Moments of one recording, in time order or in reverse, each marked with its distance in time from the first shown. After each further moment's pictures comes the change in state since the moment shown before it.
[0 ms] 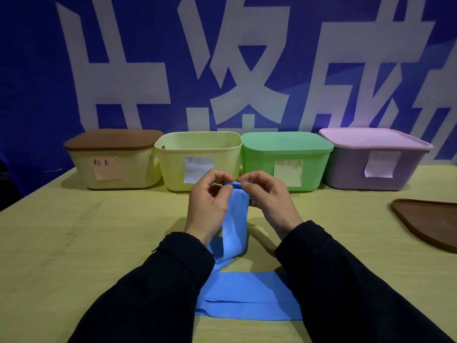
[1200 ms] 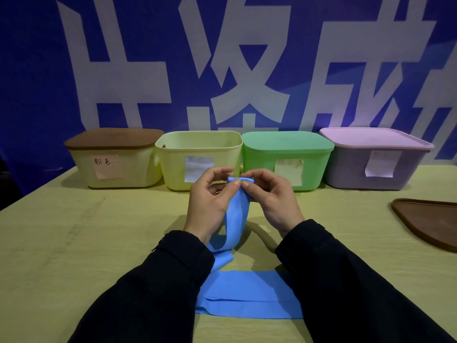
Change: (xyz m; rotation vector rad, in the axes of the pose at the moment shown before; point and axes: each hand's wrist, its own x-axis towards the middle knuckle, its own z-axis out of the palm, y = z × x) left_hand -0.001 0.004 -0.001 -0.078 0.000 -0.054; right_hand 0.002 0.001 -0.001 0.002 0.037 -0.042
